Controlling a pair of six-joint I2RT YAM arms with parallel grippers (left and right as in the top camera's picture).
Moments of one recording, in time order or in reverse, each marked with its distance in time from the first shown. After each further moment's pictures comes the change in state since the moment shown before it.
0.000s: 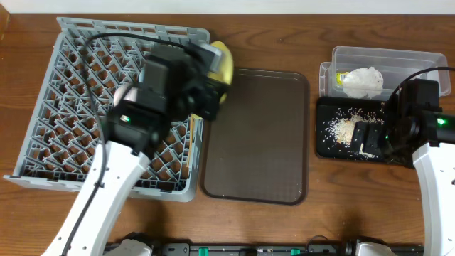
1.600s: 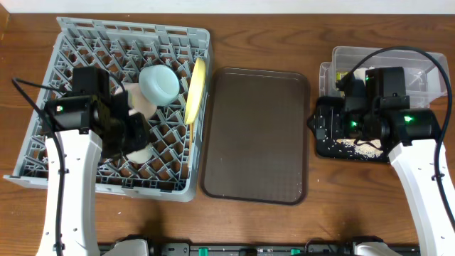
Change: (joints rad) left arm 0.460 0.033 0.000 -0.711 -0.154 -0.084; right arm 0.224 0.018 0.001 0.258 -0.296 -0.055
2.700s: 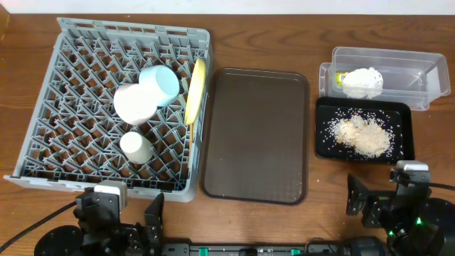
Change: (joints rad) left arm -0.047 -0.996 -0.233 0.061 0.006 0.187; right arm 0.000 -0.920 -0.253 -0.169 0.303 0.036
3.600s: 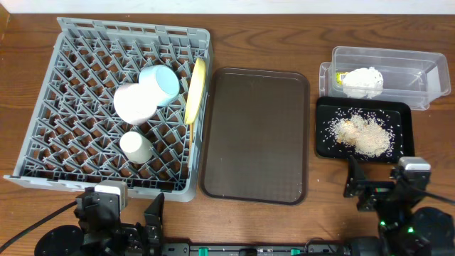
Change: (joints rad) left arm 0.000 0.000 -0.003 -0.001 0.004 0.000; right arm 0.000 -0.198 -0.315 0.467 0.035 -0.024
